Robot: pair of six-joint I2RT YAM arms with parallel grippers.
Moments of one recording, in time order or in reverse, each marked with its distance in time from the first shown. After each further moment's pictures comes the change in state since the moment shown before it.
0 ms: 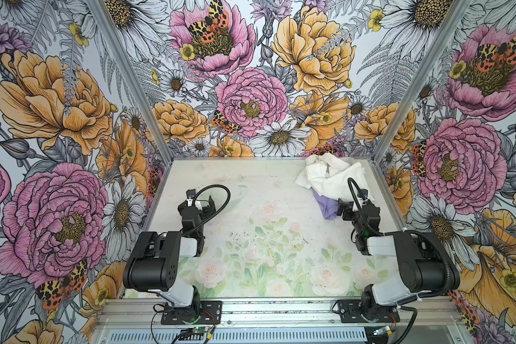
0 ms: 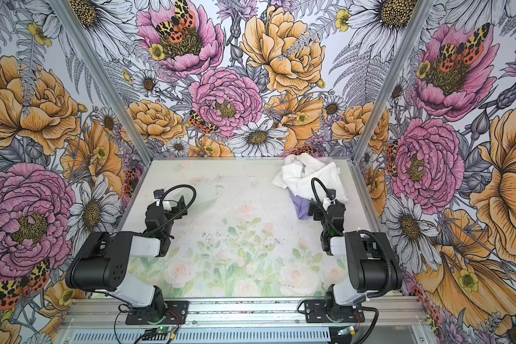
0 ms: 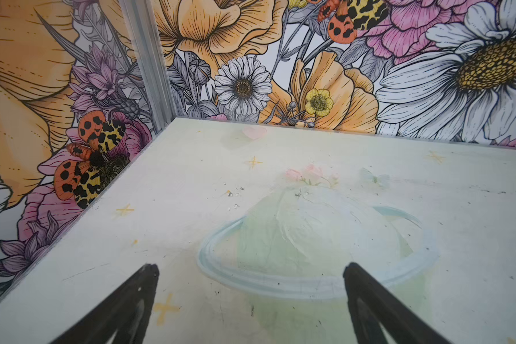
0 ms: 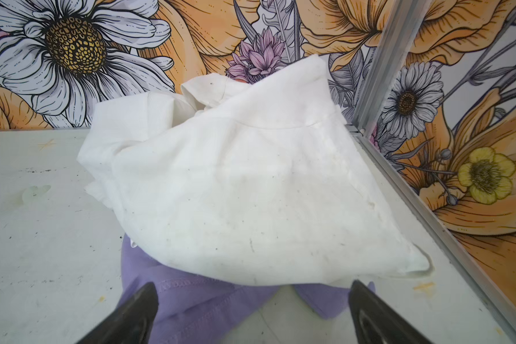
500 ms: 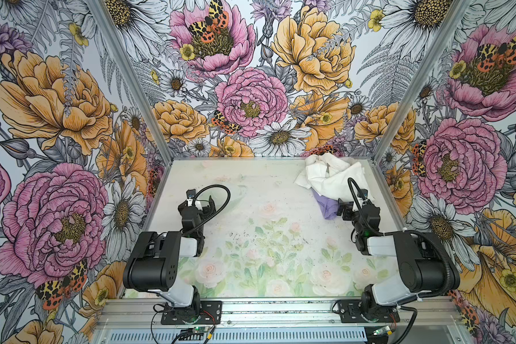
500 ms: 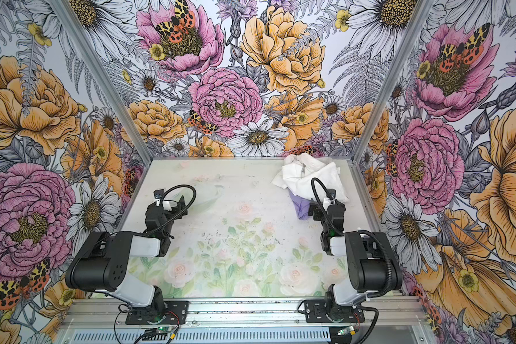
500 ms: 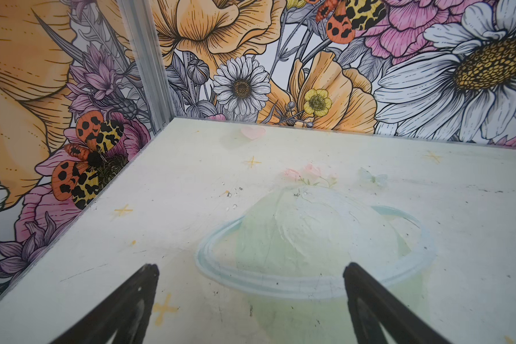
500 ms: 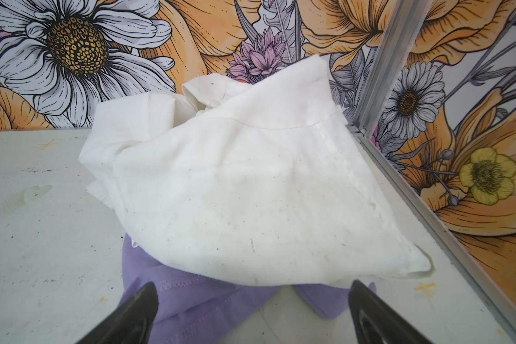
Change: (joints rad) left arm 0.001 0.000 0.000 0.000 0.007 0.000; right arm 0.000 0.000 0.000 0.000 -0.006 0.000
